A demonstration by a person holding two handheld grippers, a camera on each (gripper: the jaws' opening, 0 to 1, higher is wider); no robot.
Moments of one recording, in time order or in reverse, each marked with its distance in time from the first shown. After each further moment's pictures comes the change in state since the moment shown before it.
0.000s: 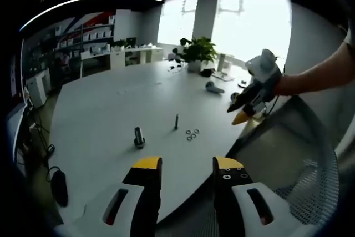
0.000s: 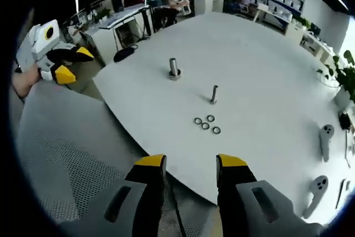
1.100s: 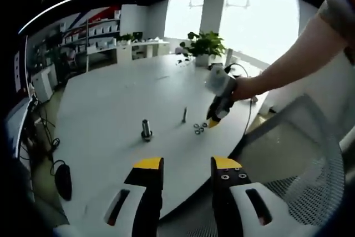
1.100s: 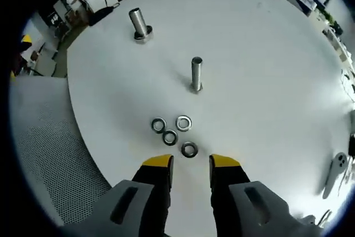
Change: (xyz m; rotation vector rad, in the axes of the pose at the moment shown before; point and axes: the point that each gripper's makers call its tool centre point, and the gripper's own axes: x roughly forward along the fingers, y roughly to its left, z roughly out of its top) left arm 0.000 0.012 -0.011 -0.018 0.052 0.059; right arm 0.110 -0.061 -0.022 -0.136 0.317 -0.001
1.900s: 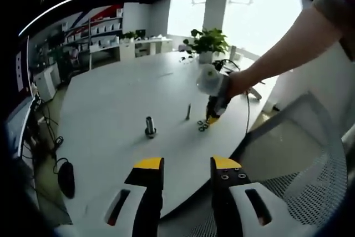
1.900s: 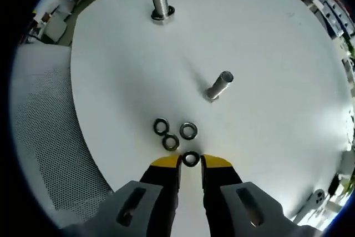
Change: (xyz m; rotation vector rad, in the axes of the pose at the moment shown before) left arm 0.000 0.005 -0.004 -0.001 0.024 0.026; right arm 0.007 0.006 0.008 -0.234 0.170 0.032
